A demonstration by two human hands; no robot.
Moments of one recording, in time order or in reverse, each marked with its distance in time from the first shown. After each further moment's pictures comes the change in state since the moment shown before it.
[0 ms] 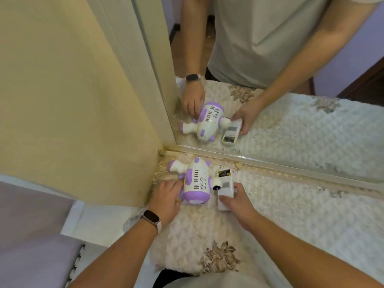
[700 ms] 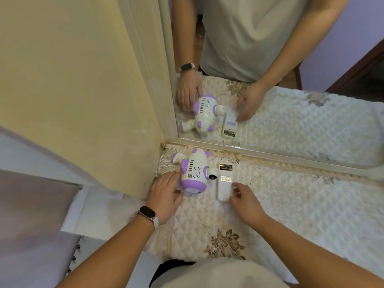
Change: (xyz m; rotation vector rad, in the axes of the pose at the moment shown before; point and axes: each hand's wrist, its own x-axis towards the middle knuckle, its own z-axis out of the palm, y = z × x) left_hand -0.020 -0.017 -0.003 -0.119 0.008 -0.015; right_hand -0.035 0.010 -0.002 -0.548 0.103 -0.218
